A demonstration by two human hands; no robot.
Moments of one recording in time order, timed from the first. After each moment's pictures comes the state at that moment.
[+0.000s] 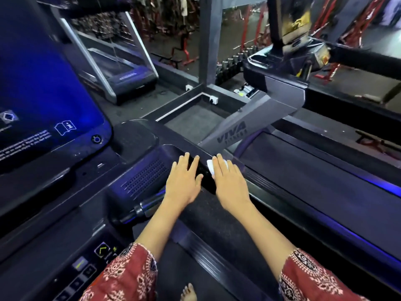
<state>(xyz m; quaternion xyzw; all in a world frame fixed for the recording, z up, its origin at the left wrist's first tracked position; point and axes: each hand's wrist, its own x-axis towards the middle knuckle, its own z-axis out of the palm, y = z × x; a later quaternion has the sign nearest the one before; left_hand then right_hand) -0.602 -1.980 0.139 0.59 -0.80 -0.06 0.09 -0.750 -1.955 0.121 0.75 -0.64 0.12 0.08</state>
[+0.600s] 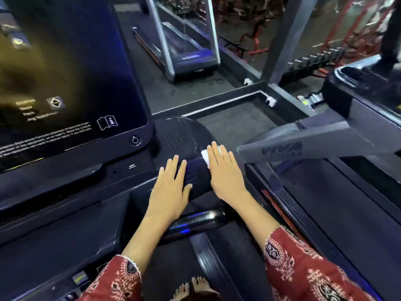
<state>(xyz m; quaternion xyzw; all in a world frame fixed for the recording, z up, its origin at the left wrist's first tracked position) -0.525 -1.994 0.142 0.71 -0.70 -0.02 0.11 -0.671 -2.084 0.122 0.86 -0.50 0.09 0.04</state>
